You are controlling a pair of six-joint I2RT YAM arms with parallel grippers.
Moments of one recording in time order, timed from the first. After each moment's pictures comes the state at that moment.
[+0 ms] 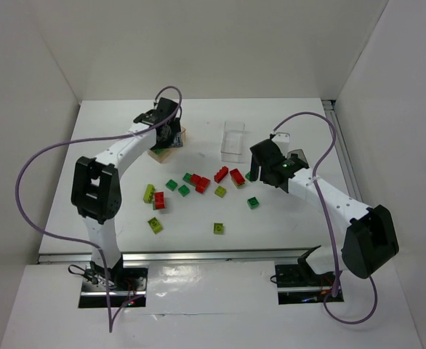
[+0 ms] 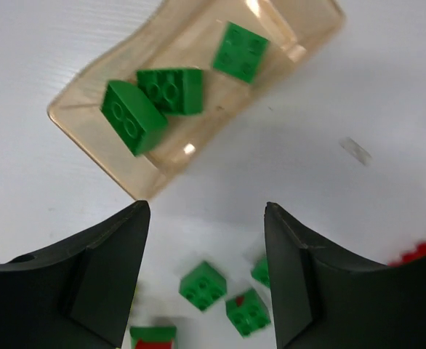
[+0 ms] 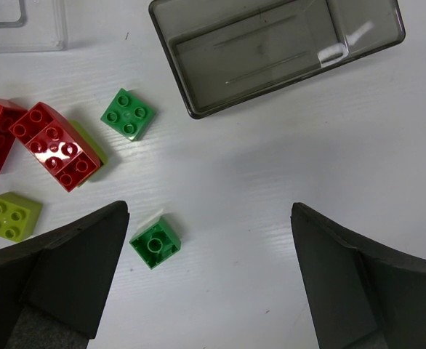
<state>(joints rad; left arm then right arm) -0.32 1.98 1.68 -0.70 -0.28 -0.45 0.53 1.35 1.00 -0.64 0.54 0.57</state>
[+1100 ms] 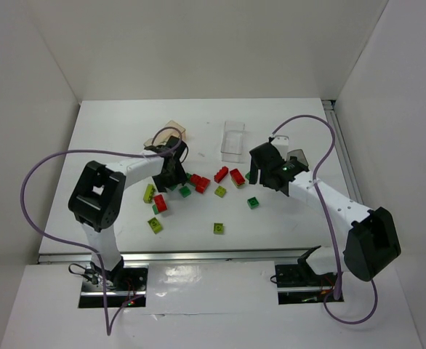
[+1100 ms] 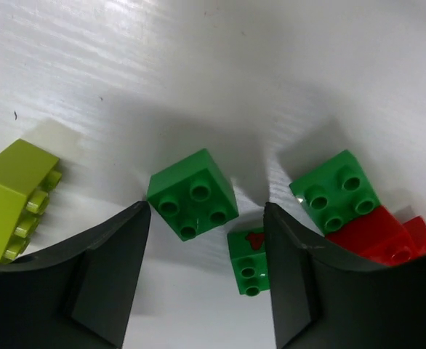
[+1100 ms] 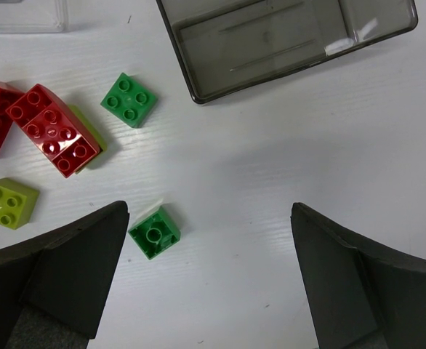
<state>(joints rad) -0.44 1.84 1.20 -0.62 -0.22 -0.88 0.55 1.33 0.97 -0.64 0.53 0.57</state>
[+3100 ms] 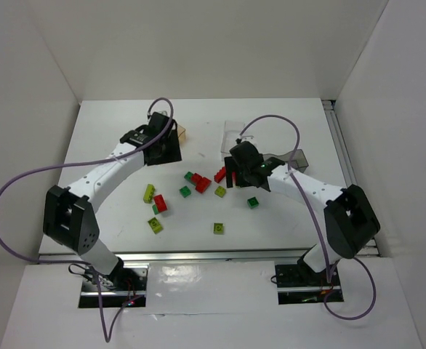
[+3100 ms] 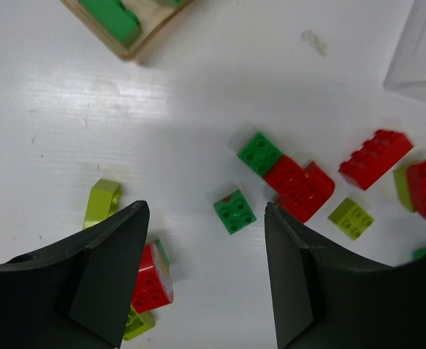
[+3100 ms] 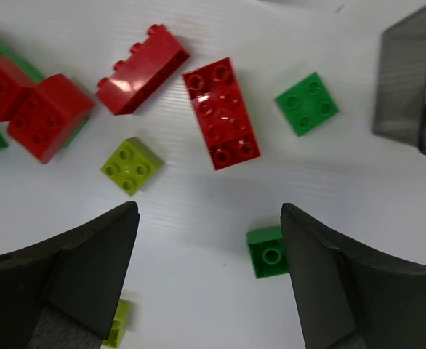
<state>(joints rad) -0.42 1.59 1.38 -0.72 -0.24 -0.55 0.64 1.53 1.04 -0.45 0.28 0.45</state>
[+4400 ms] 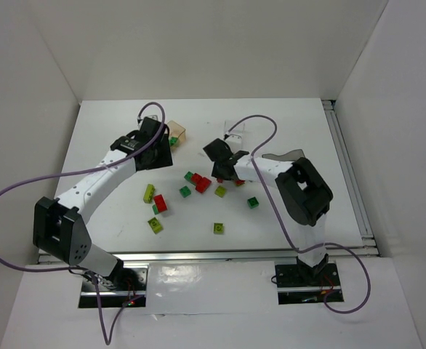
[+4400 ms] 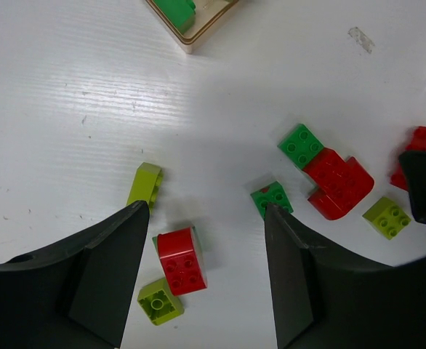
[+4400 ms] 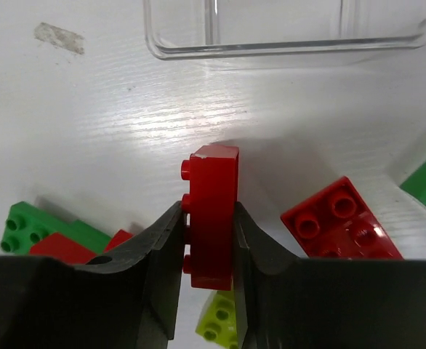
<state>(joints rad) -0.41 1.49 1.28 -0.74 -0.30 -0.54 0.70 1.98 1.31 -0.32 0.40 0.83</state>
